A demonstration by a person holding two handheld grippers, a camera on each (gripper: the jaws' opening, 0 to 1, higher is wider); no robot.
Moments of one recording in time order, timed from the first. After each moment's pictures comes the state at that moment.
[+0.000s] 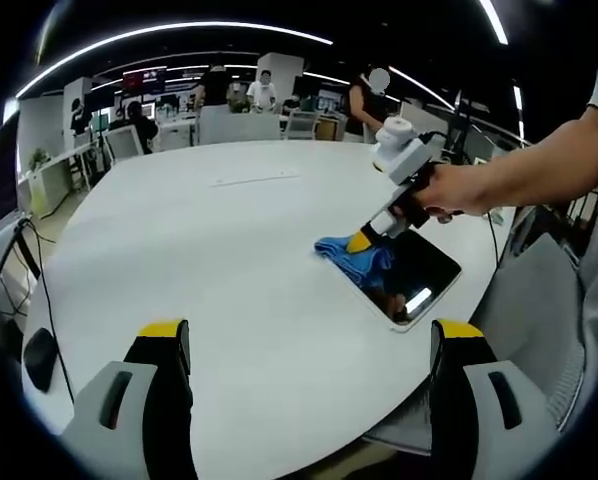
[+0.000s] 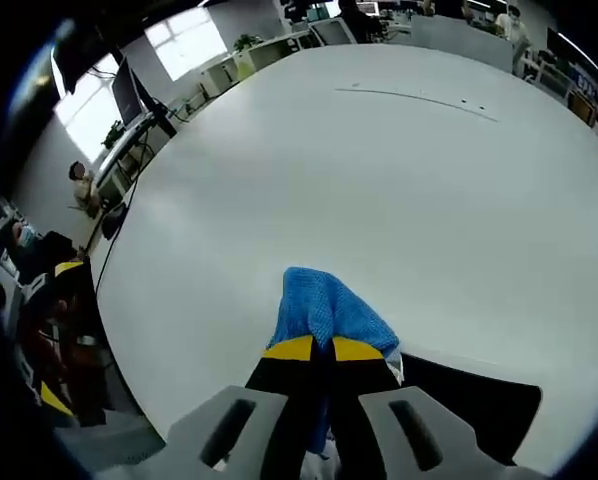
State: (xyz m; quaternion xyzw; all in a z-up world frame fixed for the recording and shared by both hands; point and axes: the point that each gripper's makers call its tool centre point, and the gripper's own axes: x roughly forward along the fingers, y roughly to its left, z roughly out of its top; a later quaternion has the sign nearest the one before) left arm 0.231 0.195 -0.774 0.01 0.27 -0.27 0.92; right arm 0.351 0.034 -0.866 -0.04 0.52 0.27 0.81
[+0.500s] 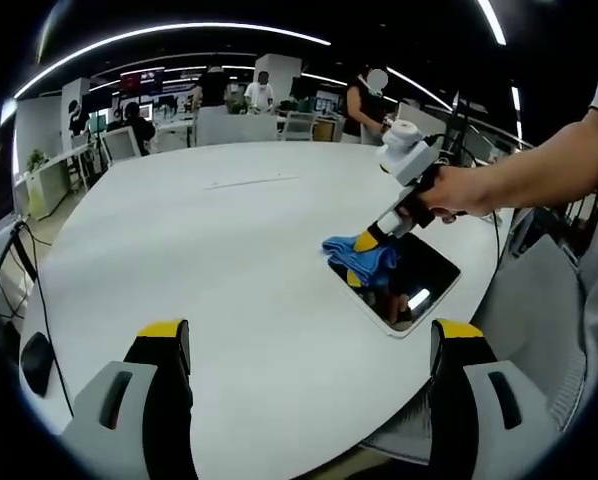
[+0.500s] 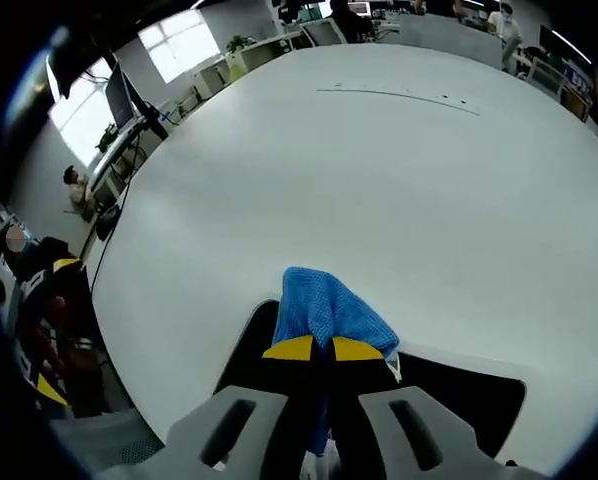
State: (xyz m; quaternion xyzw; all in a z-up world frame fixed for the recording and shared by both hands) left arm 0.236 0.188 -0.773 0.01 0.27 -0.27 0.92; right arm 0.351 0.011 -0.866 -0.04 0.52 0.25 0.82
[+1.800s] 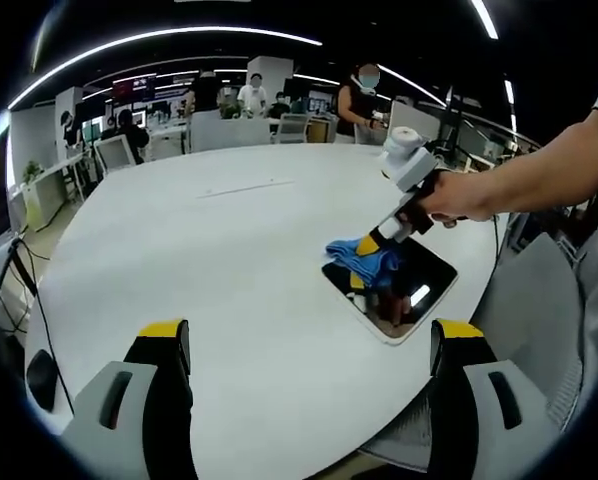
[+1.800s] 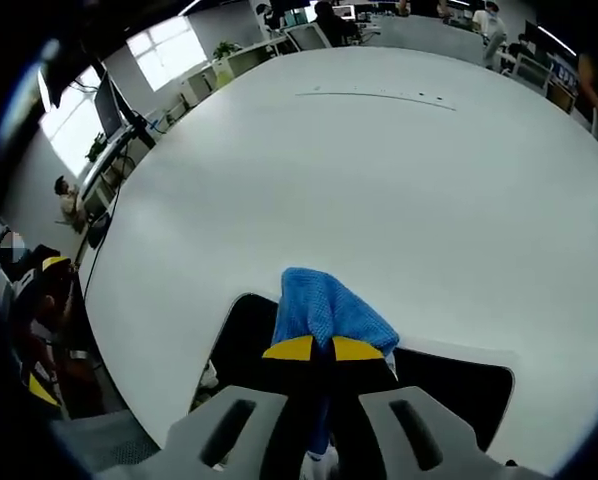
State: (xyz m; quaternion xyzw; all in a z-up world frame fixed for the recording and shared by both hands) left arm 0.238 0.178 -0.765 0.03 0.27 -0.28 0.92; right arm 0.352 -0.007 -0.866 -0.03 0.51 0.23 0.83
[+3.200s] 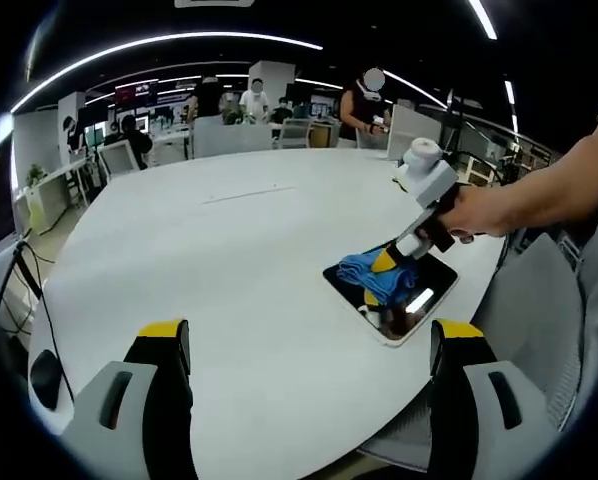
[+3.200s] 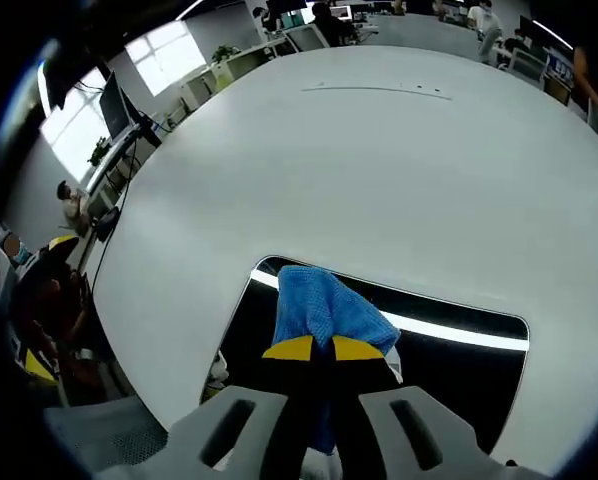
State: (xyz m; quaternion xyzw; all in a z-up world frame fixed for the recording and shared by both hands) left arm 0.233 0.182 -0.759 0.03 0.25 -0.28 0.93; right arm 0.310 -0.002 -0.867 -0.01 0.51 0.23 0.83
